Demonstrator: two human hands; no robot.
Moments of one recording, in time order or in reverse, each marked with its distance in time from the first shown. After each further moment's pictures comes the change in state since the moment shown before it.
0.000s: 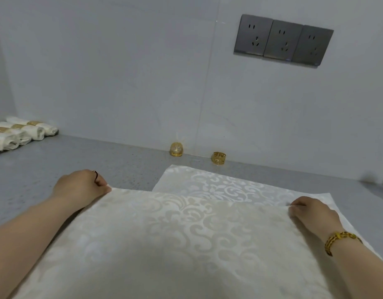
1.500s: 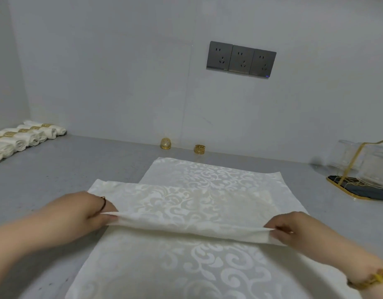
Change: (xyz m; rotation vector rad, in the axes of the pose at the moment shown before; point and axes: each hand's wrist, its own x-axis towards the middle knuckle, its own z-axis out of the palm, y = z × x) left_hand -0.177 -0.015 -0.066 -0.199 -0.163 0.693; right_hand -0.193 0.034 -0.083 -0.087 -0.295 -0.519
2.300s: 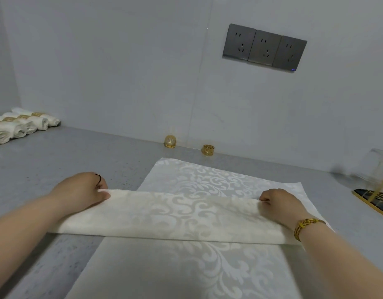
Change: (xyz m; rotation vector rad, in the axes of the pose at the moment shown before) left_hand 0.094 -0.071 0.023 0.139 -0.025 -0.538; right_hand 0.156 0.025 0.018 -0.178 0.127 0.242
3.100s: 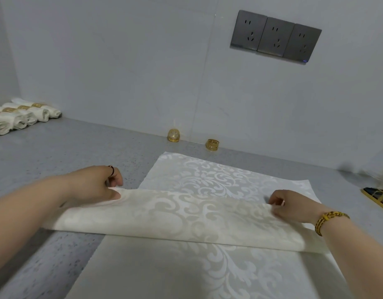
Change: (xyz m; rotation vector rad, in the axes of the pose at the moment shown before) left_hand 0.010 0.009 -0.005 -0.074 -0.240 0.118; right_hand 0.007 0.016 -0.008 0.059 -0.281 0.018
